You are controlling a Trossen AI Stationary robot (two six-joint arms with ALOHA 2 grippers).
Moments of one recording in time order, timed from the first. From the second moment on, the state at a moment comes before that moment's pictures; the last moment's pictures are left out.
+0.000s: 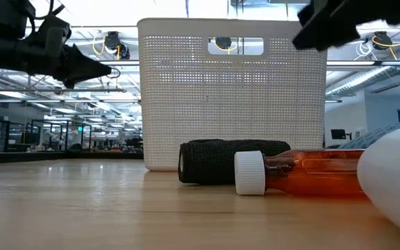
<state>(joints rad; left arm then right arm) 0.22 0.46 0.07 0.38 -0.14 -0.01 0.65 1.53 0.84 0.06 0.39 0.22</state>
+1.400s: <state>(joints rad) 0.21 0.46 0.07 0.32 -0.08 -0.06 0.68 1.79 0.81 0.17 0.37 0.46</state>
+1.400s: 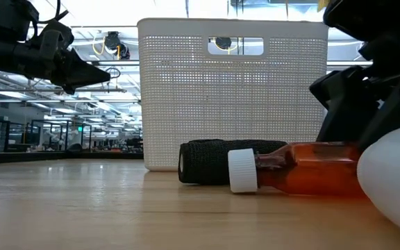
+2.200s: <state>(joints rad) 0.21 0.46 0.07 0.32 -0.08 -0.05 0.66 1.79 0.80 0.14 0.36 0.47</state>
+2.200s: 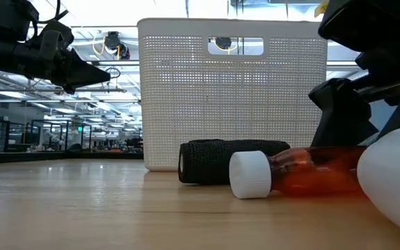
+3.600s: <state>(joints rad) 0.21 0.46 0.07 0.32 -0.08 -0.05 0.65 1.50 0.80 0.13 0.34 0.26</state>
